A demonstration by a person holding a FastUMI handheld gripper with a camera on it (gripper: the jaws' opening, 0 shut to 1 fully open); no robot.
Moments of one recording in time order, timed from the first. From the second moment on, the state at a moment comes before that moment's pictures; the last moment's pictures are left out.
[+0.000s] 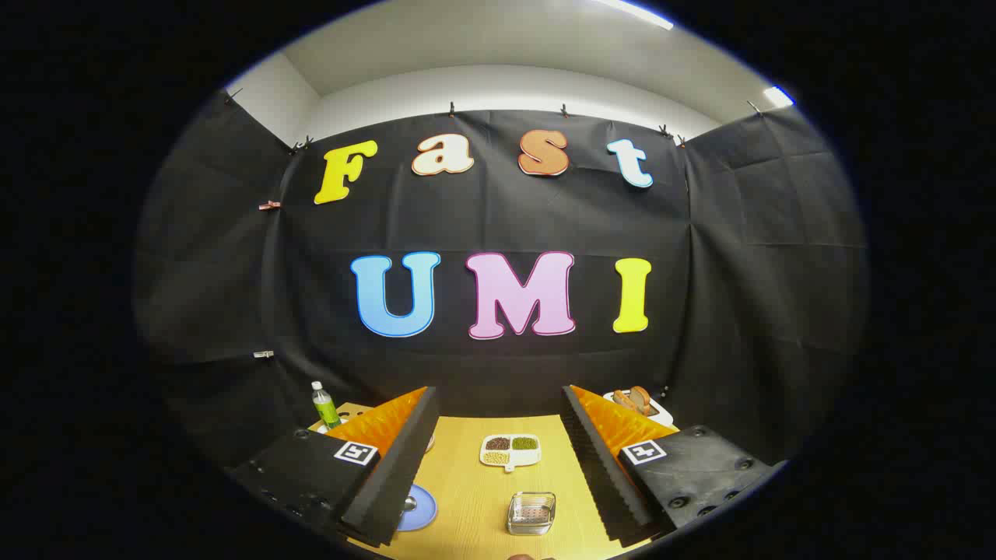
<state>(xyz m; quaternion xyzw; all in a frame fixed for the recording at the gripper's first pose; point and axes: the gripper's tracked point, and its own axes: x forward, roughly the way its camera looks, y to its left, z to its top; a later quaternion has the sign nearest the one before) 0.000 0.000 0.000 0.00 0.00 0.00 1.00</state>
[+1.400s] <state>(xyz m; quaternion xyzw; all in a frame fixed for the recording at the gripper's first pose) 0.018 0.060 -0.092 0.02 0.12 0.07 0.99</state>
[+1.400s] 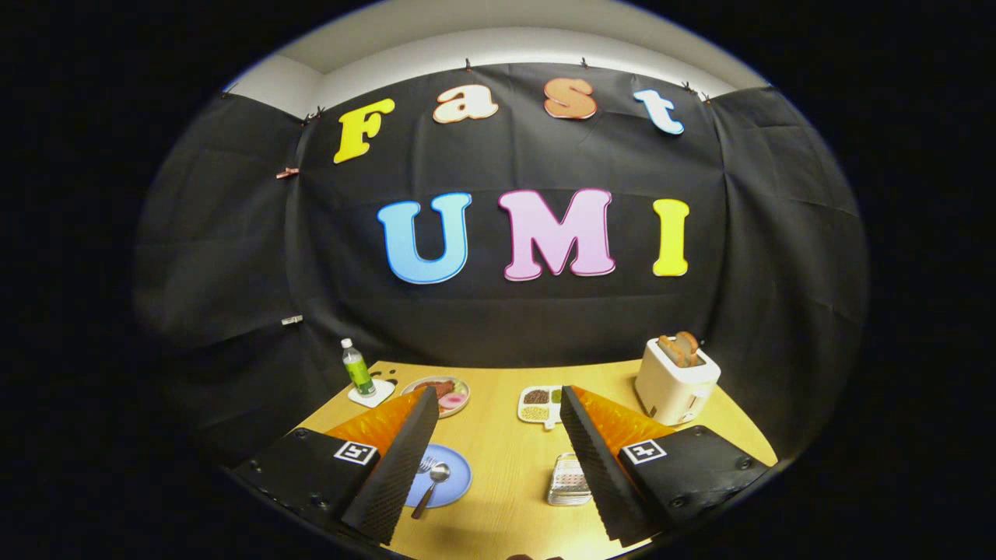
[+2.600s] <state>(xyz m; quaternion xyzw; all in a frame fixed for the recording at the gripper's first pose) 0.040 0.189 -0.377 -0.08 0.44 0.18 0.88</state>
